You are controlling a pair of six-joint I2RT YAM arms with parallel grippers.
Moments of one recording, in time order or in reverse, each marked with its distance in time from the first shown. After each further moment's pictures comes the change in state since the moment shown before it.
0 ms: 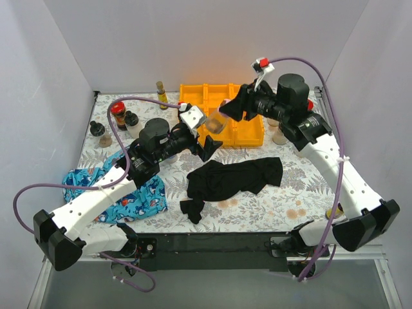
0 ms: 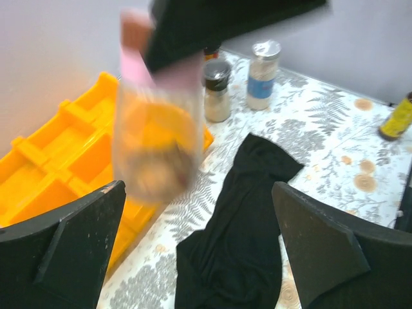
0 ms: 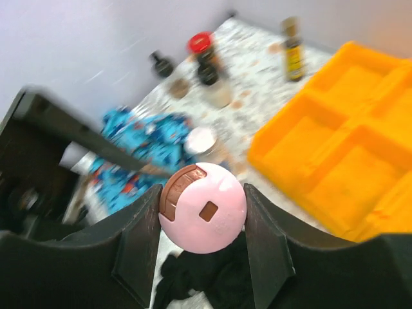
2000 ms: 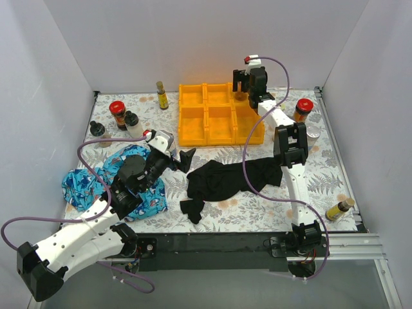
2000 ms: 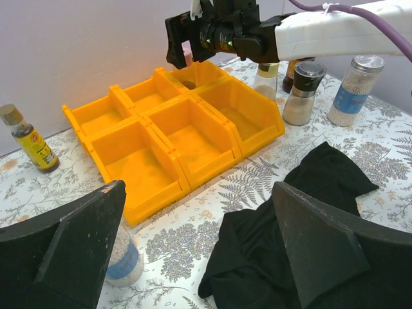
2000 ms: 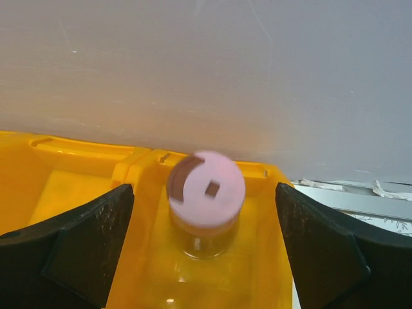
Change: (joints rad) left arm 0.004 -0.386 -0.468 0.203 -0.411 -0.048; right arm -0.264 1.311 0.835 0.449 0.568 -0.313
